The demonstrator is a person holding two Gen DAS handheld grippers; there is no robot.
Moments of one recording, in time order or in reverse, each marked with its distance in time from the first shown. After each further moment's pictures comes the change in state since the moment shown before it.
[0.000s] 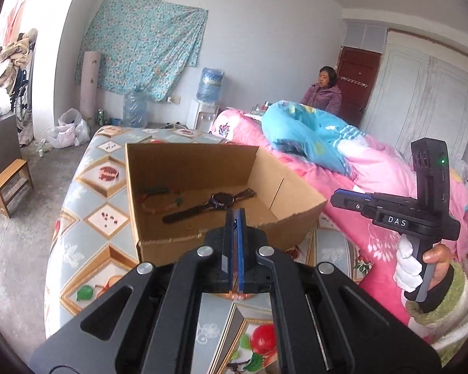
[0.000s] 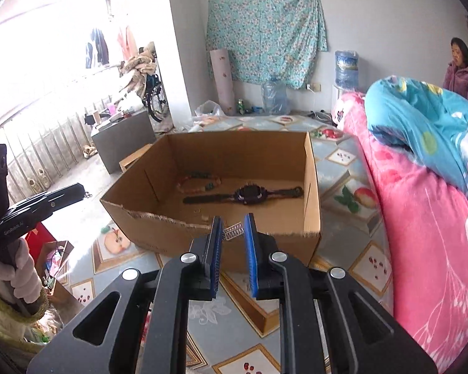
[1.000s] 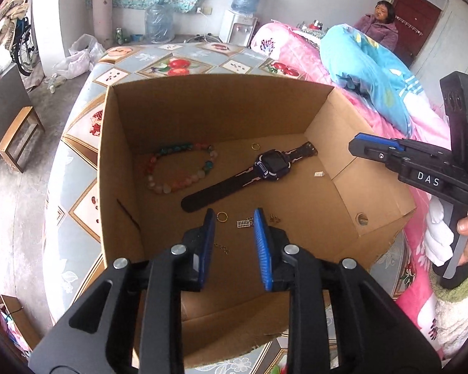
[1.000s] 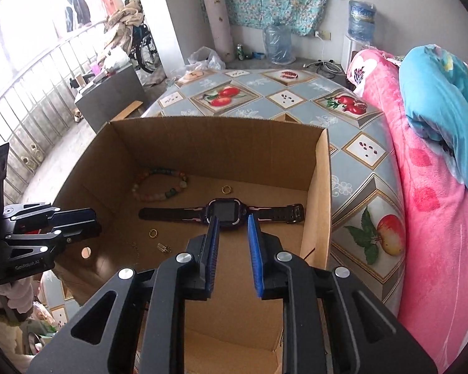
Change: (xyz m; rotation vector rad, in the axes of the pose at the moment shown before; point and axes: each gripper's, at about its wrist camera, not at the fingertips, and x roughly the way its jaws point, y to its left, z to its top) left arm 0.147 0.048 0.035 -0.099 0.445 0.146; right arm 0.139 -0.046 0.076 0.028 0.299 0.018
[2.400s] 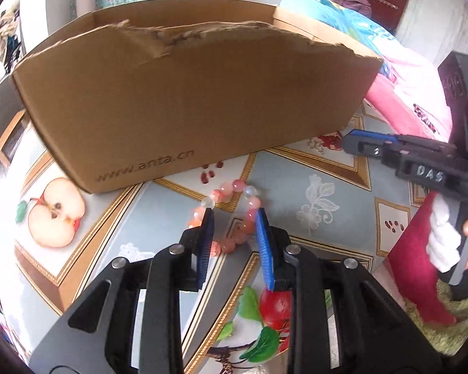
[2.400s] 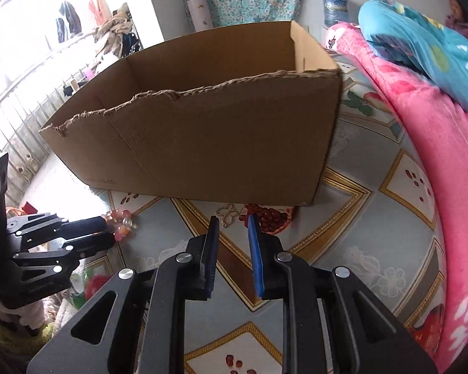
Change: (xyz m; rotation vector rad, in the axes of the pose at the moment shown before) left arm 0.022 -0.049 -0.152 0.100 -0.016 0.001; right arm 0.003 0.017 -0.160 0.066 -0.035 -0.045
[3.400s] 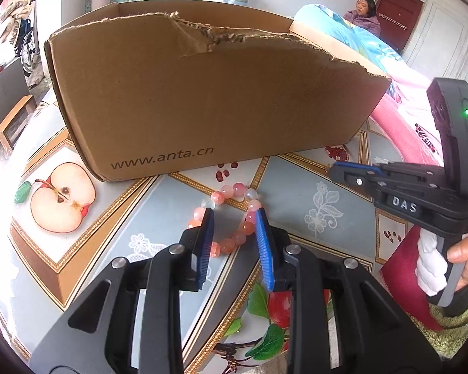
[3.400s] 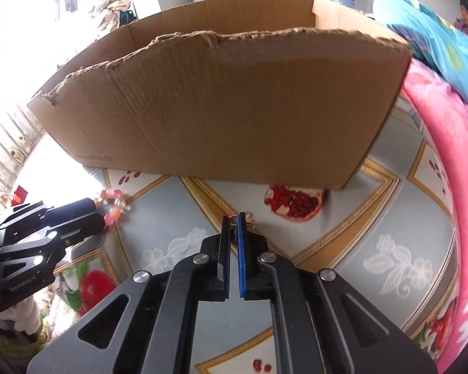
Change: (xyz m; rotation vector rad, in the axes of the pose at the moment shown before) left arm -0.011 0.019 -0.013 -0.065 -0.044 -0.012; right arm 0.003 0.032 -0.012 -0.006 0.104 -0.032
